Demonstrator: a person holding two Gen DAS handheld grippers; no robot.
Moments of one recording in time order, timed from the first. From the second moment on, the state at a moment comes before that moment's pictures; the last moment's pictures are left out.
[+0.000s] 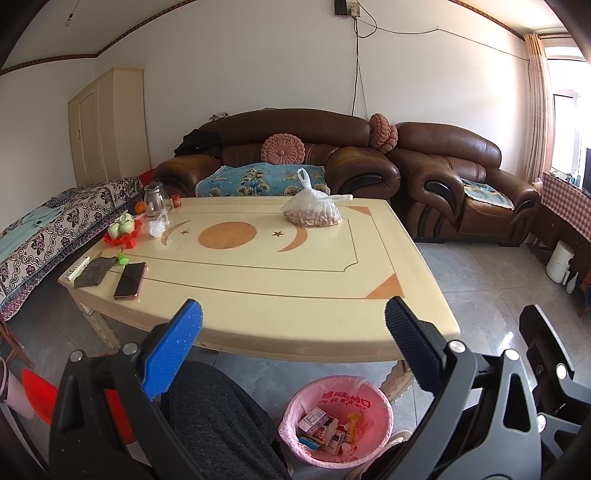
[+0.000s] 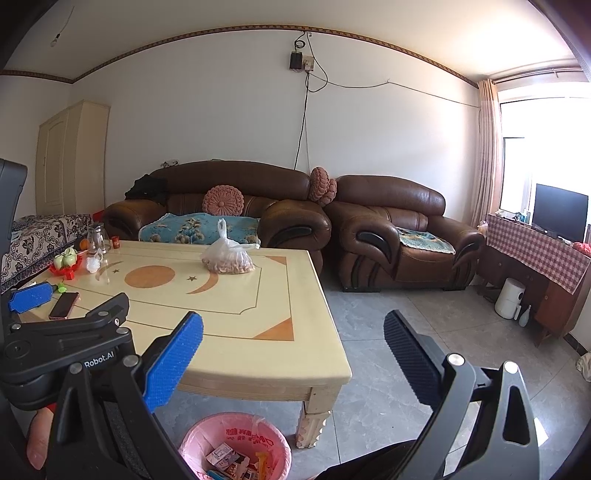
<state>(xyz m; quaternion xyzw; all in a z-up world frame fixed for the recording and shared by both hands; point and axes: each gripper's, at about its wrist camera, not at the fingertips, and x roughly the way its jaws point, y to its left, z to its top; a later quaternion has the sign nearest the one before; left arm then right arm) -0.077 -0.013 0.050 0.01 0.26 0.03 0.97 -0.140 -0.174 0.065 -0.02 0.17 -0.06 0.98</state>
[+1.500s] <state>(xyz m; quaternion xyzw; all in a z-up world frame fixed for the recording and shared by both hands) -0.075 -0.013 0.053 0.02 0.27 0.03 0.96 -0.140 -0.172 0.072 -0.02 0.16 -0.07 0.99</state>
